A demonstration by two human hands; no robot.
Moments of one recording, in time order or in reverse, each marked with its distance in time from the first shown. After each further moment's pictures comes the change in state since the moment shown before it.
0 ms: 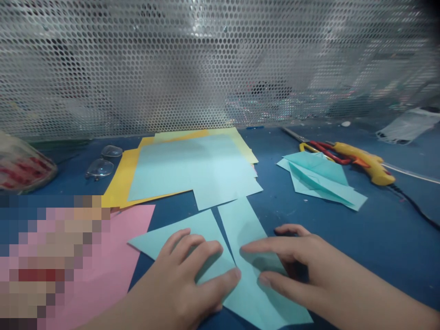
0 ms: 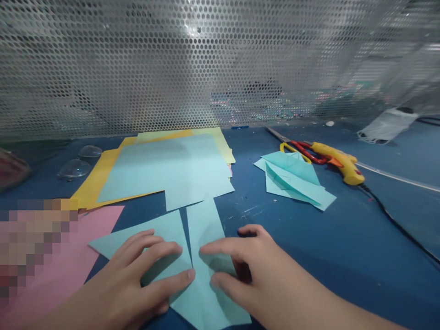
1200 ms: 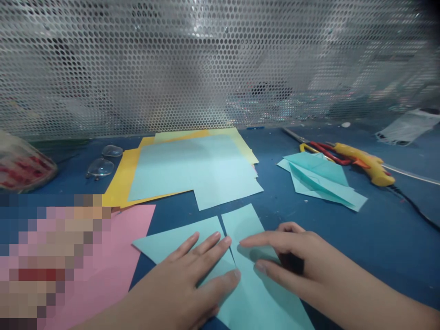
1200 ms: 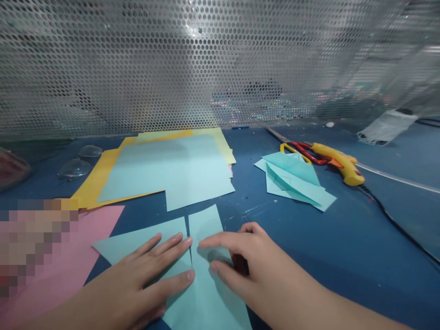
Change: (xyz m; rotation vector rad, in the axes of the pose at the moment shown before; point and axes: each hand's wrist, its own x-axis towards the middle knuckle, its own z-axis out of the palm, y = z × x) left_hand -0.001 -0.003 -0.003 -0.022 -0.040 0.123; right_hand 0.001 0.006 0.005 0.069 0.072 -0.068
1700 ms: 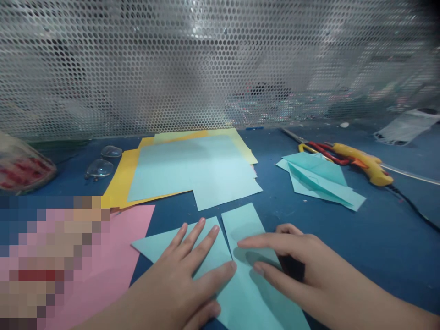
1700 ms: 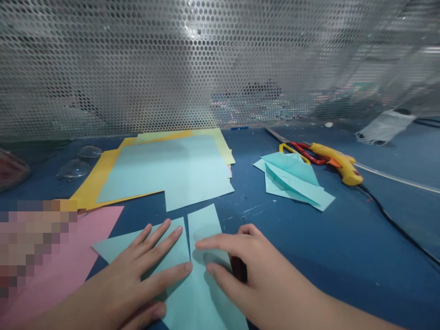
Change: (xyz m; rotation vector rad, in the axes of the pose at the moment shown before) left_hand -0.001 0.000 0.004 0.053 0.009 -0.106; right_hand -0.005 0.000 0.005 0.031 -0.008 0.012
